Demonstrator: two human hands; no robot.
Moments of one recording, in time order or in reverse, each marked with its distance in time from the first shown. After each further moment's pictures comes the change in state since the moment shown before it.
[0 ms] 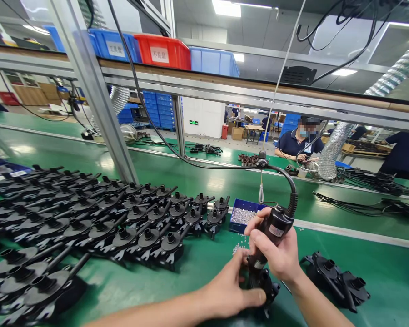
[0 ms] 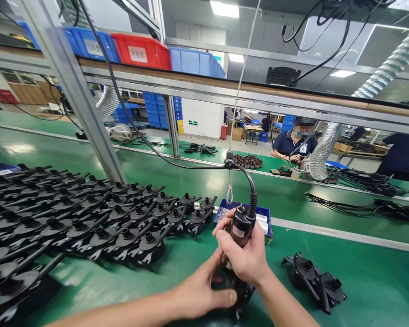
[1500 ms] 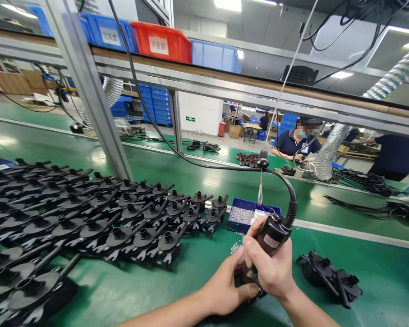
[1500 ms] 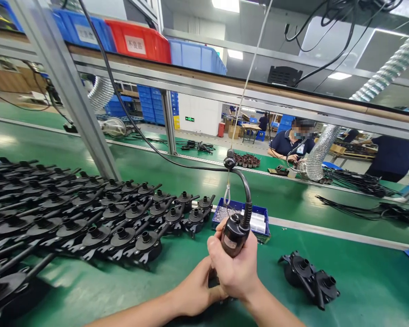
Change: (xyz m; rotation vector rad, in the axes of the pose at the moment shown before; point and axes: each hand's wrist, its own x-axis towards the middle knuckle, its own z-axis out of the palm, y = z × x) left_hand 0.001 -0.001 0.000 -0.065 -0.031 0.215; right_hand -0.018 0.005 0.024 -0.111 0.111 0.054
